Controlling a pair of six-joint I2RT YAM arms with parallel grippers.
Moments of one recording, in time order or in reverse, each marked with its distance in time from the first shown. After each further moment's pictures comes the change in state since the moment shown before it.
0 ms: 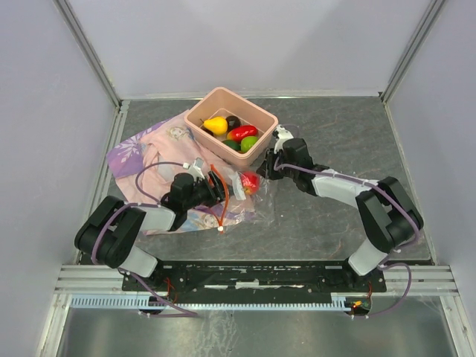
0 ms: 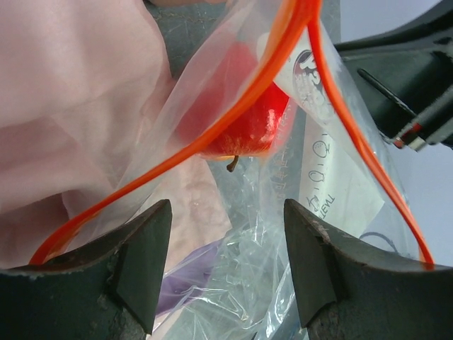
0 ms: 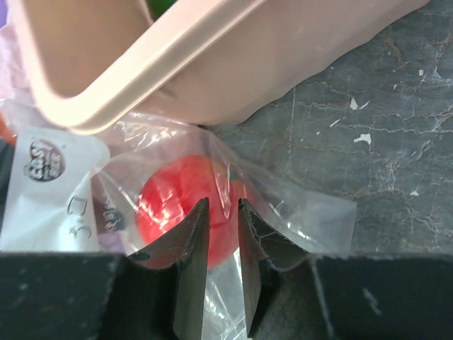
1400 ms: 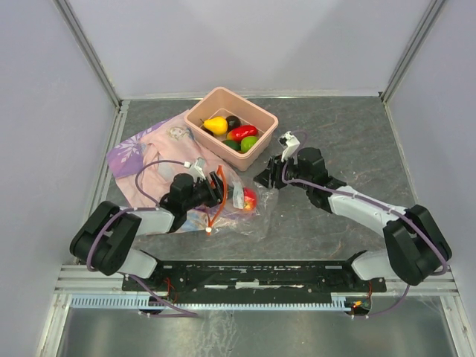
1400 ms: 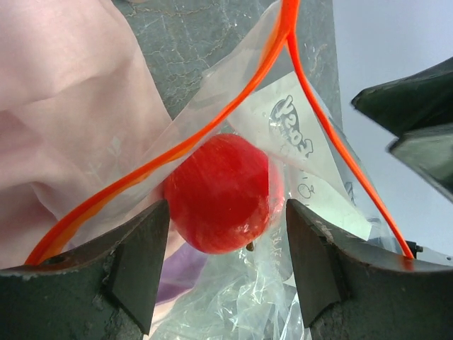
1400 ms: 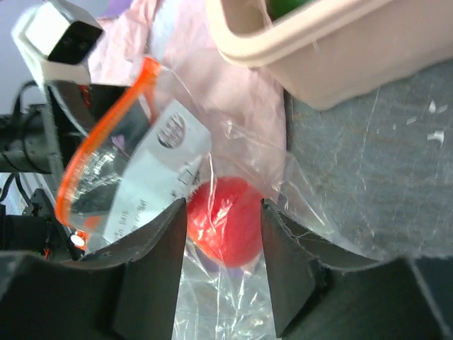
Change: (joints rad) left arm -0.019 -0.051 -0.001 -0.032 0.008 0.043; right arm 0.023 -0.239 -0.149 0.084 -0.156 -0.011
